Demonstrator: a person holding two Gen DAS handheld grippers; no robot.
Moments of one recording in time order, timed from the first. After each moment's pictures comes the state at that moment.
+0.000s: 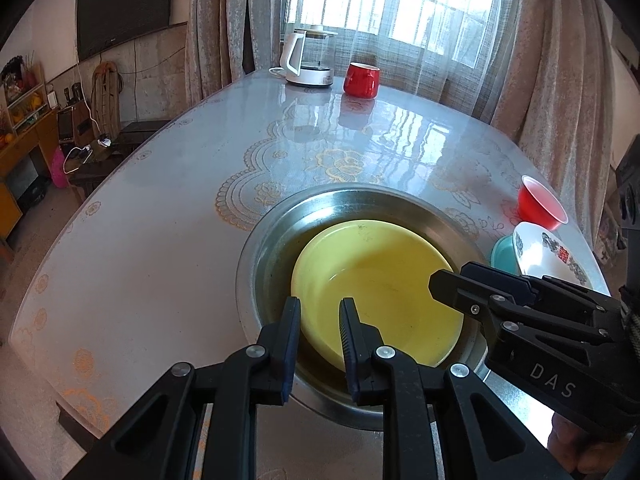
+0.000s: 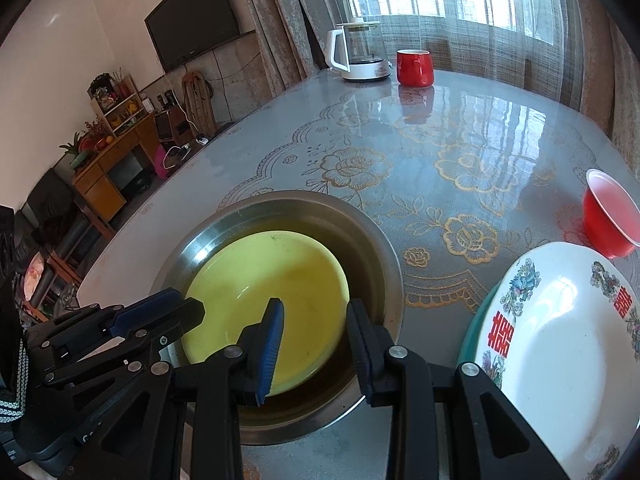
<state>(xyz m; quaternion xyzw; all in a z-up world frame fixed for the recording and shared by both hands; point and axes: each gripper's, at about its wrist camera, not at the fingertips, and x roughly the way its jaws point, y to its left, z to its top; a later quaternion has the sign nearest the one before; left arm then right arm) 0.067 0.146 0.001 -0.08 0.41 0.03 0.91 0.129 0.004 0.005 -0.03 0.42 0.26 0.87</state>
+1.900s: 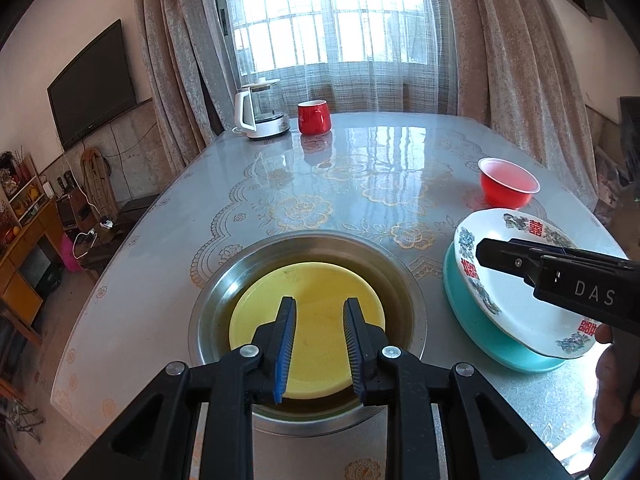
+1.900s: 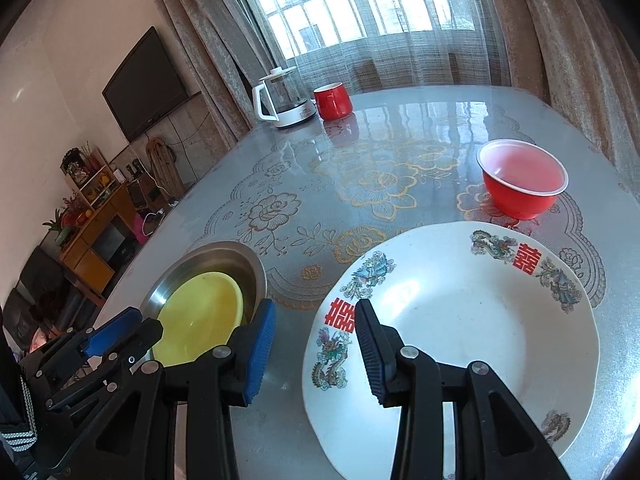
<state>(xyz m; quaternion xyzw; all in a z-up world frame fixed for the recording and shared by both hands) 0.059 0.064 0.029 0.05 0.35 0.02 0.93 0.113 -0.103 0.031 0.07 0.38 0.19 0.90</state>
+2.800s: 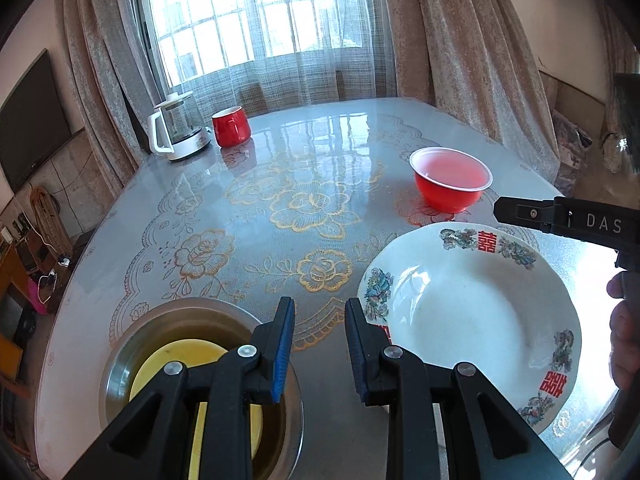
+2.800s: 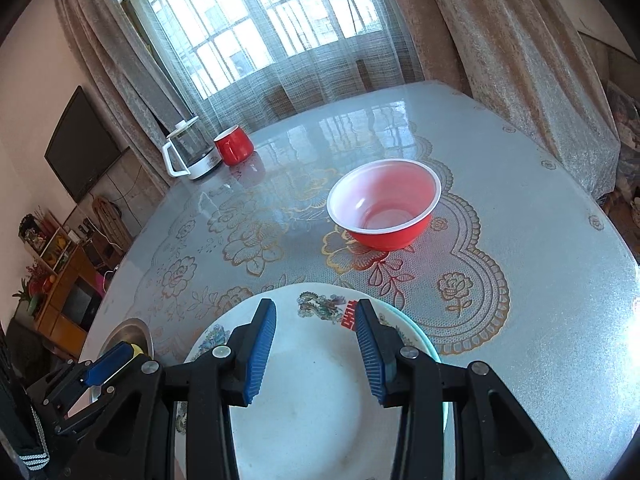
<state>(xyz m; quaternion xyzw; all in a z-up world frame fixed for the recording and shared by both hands) 0.128 -0.017 0.030 0.09 0.37 -0.07 0.92 0.154 -0.220 0.047 0.14 0.37 0.08 0.91</state>
